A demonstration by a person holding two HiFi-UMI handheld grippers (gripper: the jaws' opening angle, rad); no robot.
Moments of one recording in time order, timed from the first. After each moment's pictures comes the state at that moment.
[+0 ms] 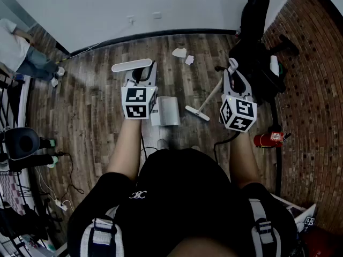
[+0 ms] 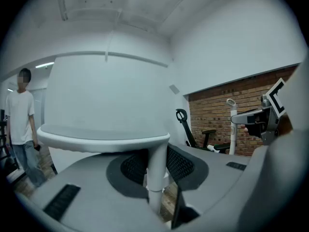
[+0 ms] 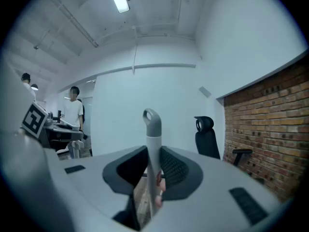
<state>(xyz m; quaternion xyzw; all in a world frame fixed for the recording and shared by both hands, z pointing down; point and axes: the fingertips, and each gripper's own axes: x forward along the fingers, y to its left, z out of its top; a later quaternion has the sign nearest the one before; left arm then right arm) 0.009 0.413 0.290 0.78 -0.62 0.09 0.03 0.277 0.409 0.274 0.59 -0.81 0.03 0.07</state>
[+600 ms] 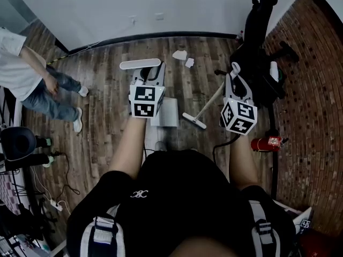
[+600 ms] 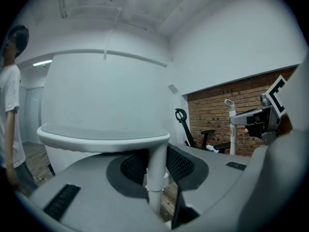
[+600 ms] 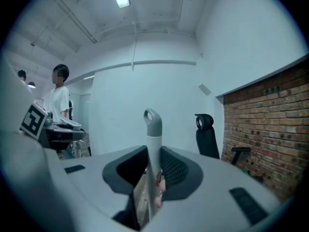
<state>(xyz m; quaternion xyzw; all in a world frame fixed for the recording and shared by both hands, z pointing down) 0.004 0.399 0.299 0.79 -0.61 0.09 0.03 0.258 0.403 0.284 0.60 -0.80 0.04 0.09</state>
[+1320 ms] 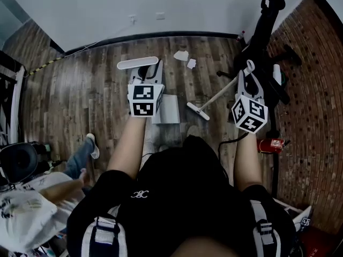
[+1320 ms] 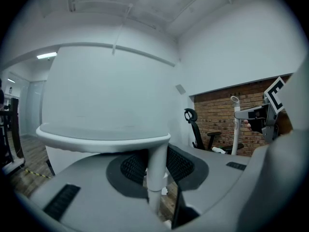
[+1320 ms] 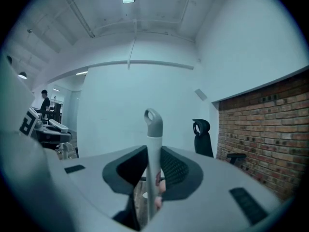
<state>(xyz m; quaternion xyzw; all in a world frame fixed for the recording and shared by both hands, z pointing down) -0.071 0.339 0.313 0.78 -0.62 0.08 0.05 0.232 0.340 0.271 0.64 -0.76 0.02 0.08</state>
